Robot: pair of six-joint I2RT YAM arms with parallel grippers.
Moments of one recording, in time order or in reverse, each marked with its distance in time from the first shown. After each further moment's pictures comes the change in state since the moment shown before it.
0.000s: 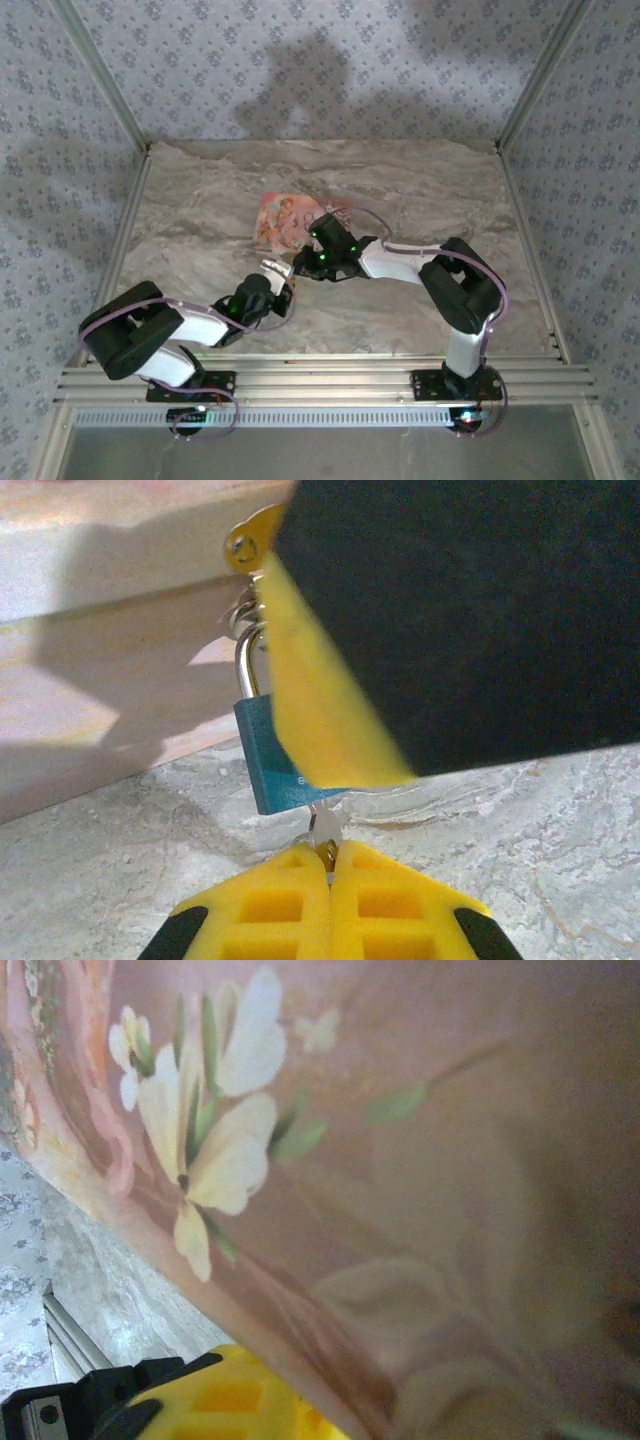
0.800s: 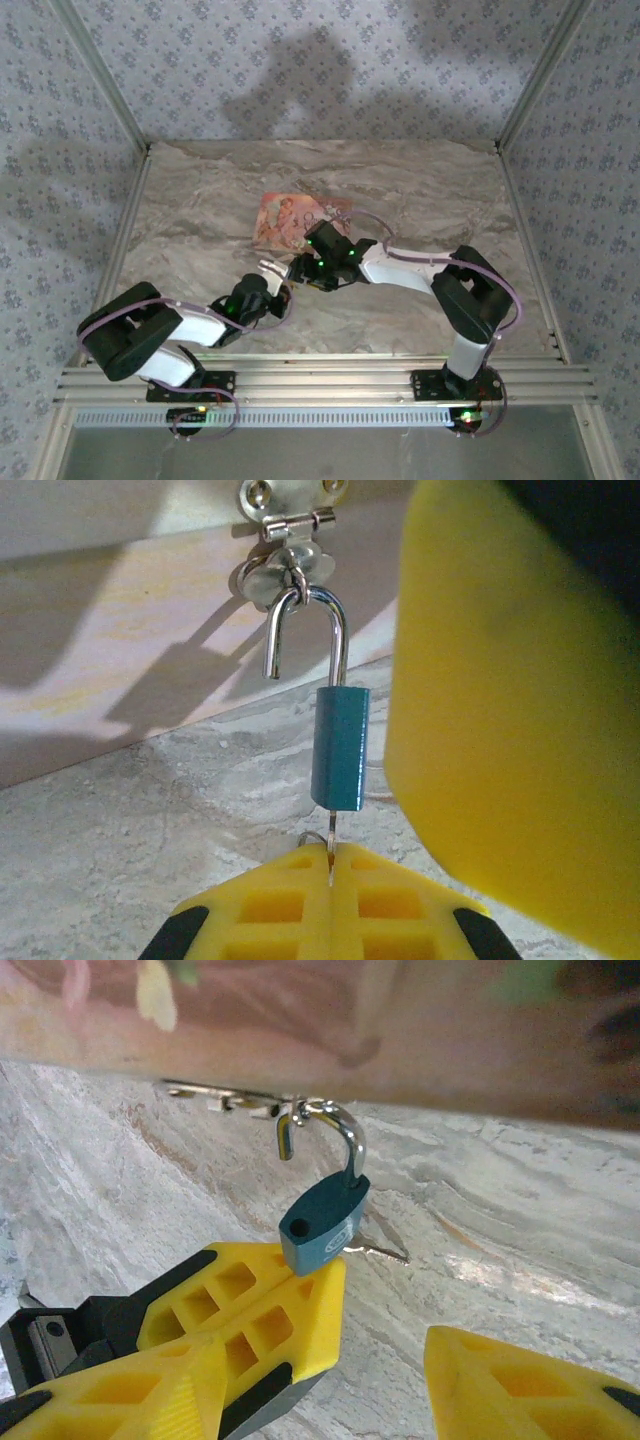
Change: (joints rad) left arm 0.034 -0.013 -0.016 -0.016 0.054 -0.011; right arm 0.064 -0.076 0.016 -0.177 0.091 0.085
